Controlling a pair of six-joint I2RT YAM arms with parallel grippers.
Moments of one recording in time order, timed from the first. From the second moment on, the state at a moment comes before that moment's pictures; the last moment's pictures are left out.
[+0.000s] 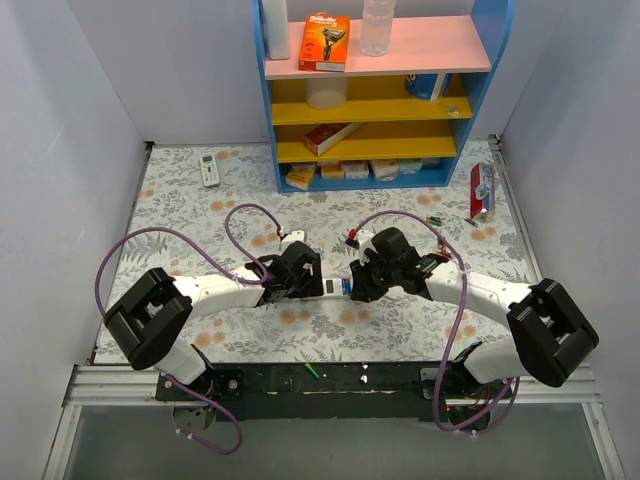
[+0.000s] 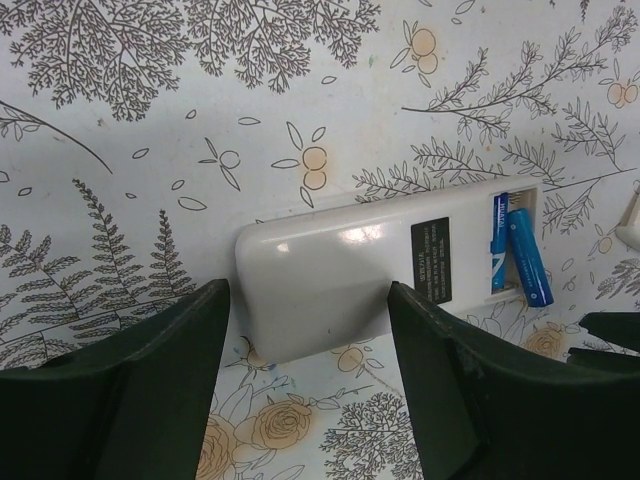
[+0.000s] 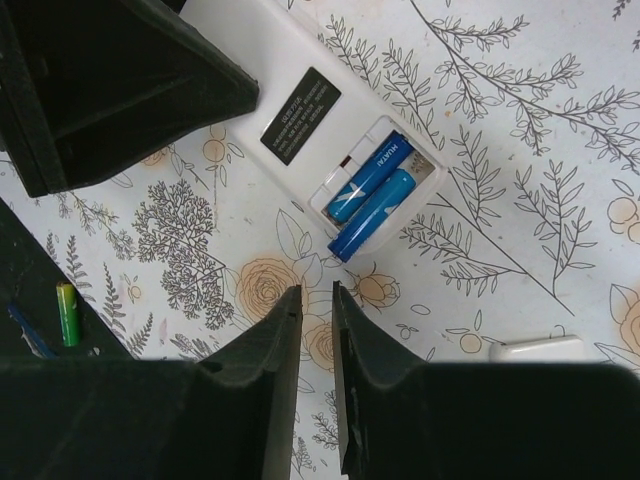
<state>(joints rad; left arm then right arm) -0.85 1.50 0.73 -0.14 -0.22 -0.79 0.73 1.36 0.69 -0.20 -0.34 0.16</state>
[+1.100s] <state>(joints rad) -0.85 1.51 0.74 -0.14 -0.20 -0.79 0.73 1.45 0.69 -0.14 -0.35 0.18</state>
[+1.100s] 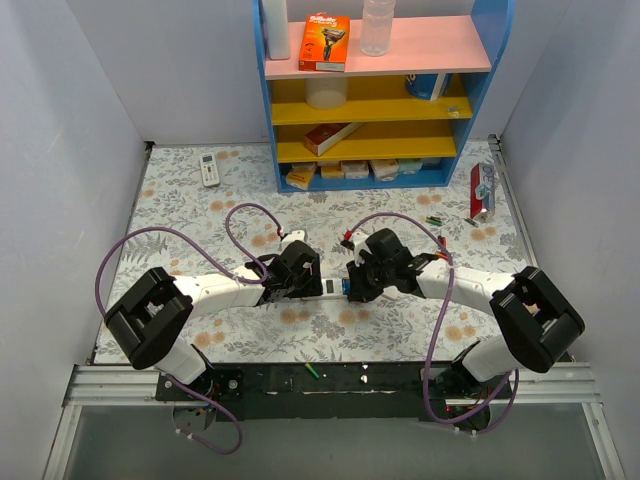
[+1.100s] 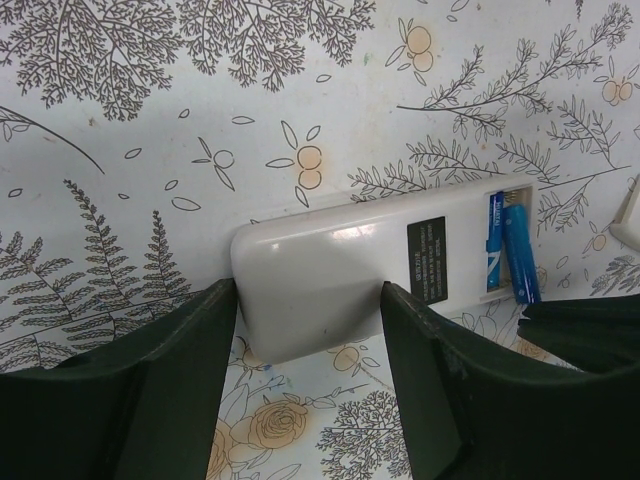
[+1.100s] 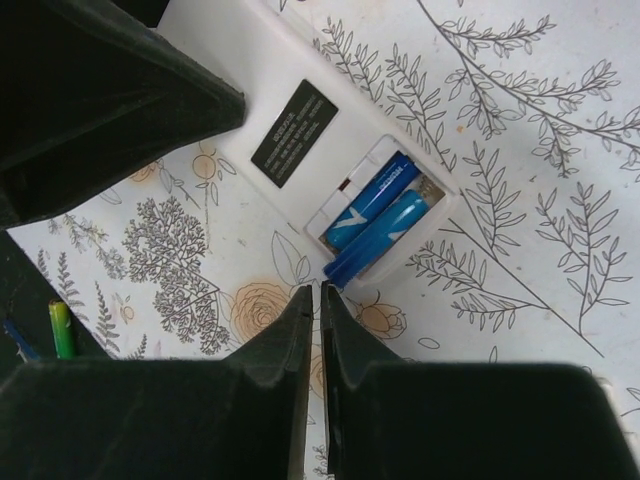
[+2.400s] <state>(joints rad) -0.85 1.51 0.74 -0.15 -0.20 -0.71 0.72 1.58 0.79 -0.23 -0.32 0.28</state>
